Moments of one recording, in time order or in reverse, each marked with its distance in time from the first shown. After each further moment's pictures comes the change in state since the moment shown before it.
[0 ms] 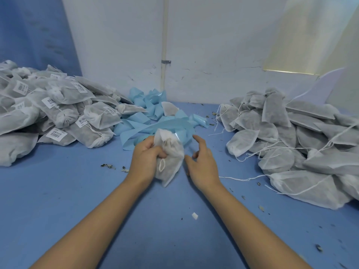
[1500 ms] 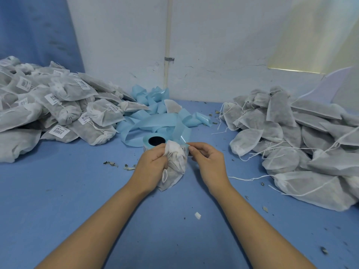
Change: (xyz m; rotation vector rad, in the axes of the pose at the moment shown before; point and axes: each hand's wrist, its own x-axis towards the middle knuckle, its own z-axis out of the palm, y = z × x) left_hand -0.013 -0.009 -0.008 0.221 -0.254 0.083; right_hand 0.000 0.001 -0.005 0.661 -0.021 -0.008
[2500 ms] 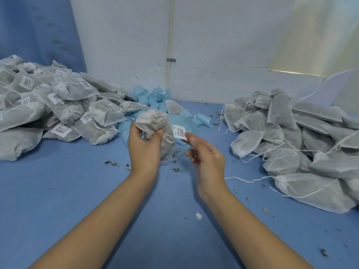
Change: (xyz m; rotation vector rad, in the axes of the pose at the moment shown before) left_hand 0.017 0.032 0.006 -0.290 0.616 0.000; right_hand -0.025 -0.037 0.027 0.384 0.132 0.077
